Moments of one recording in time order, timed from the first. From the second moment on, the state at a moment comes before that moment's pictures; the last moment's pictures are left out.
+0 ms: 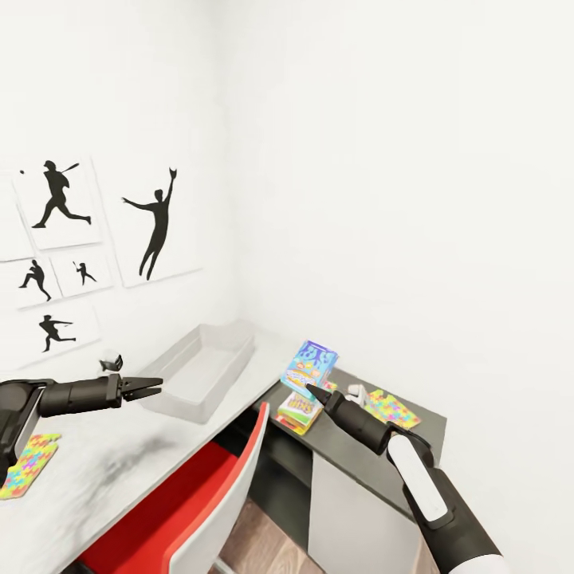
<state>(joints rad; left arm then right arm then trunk) -0.69 0.45 0.19 -0.94 0.02 0.99 -1.57 -0.43 0.00 0.13 -1.17 -0.96 0.56 0.33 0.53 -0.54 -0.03</state>
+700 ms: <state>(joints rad) -0.69 0.46 0.19 -0.94 0.02 0.99 -1.57 -0.43 0.00 0.13 -1.17 -0.96 0.55 0.33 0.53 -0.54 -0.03</state>
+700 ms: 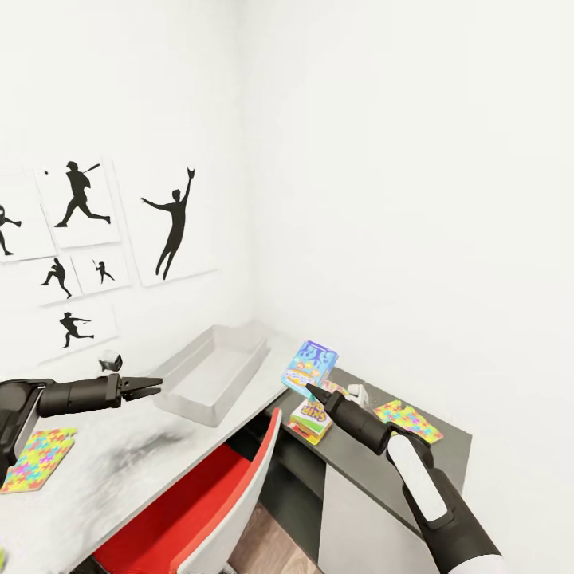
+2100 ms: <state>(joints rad) -0.69 0.45 0.19 -0.95 0.02 0.97 -1.57 -0.43 -0.01 0.13 -1.17 -0.96 0.55 0.33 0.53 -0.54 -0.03</state>
